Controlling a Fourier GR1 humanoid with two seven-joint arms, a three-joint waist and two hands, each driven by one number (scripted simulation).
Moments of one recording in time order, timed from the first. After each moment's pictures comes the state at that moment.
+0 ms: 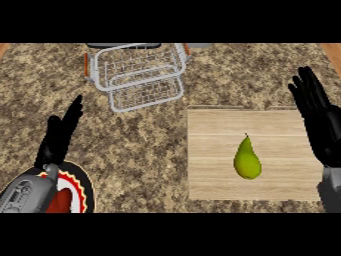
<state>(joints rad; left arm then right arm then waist) -0.20 0.34 -0.17 -1.30 0.06 0.19 0.15 -0.17 -0.34 0.06 -1.70 -0.21 -0.14 0.13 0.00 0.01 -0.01</state>
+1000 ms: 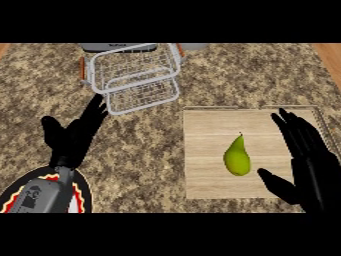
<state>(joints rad) -0.18 0.23 -0.17 -1.43 0.23 0.08 0.18 0.03 -0.49 0.41 -1.90 1.00 -0.37 0.43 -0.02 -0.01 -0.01</state>
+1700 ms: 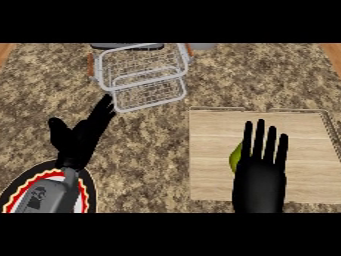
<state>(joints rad) -0.18 0.21 -0.20 -1.45 0.23 0.07 0.19 -0.08 -0.20 0.67 -1.81 1.69 0.23 1.02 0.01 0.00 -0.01</state>
